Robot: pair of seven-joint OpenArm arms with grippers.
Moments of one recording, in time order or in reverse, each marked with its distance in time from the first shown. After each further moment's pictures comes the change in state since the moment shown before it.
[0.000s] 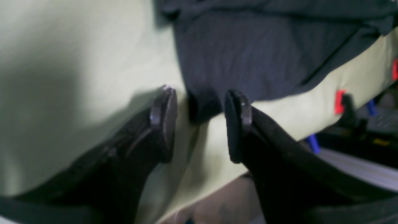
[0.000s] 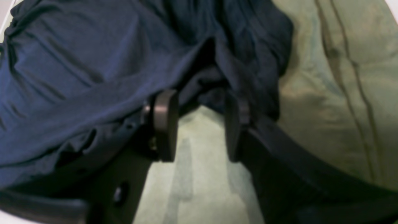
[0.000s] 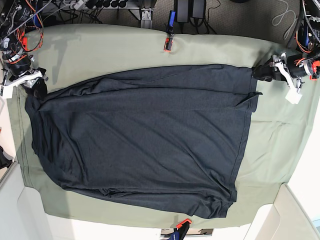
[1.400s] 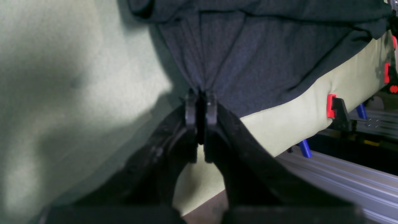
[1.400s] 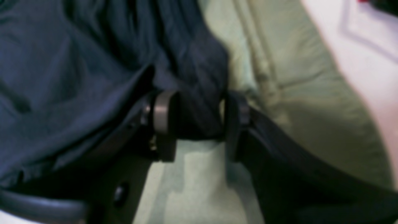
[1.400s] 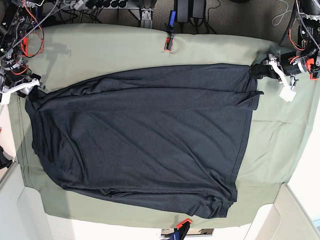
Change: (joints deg) left arm -0.1 2.0 0.2 0.5 1.3 -0.2 1.6; right arm 3.4 0.0 -2.6 -2.6 -13.9 -8.8 4.8
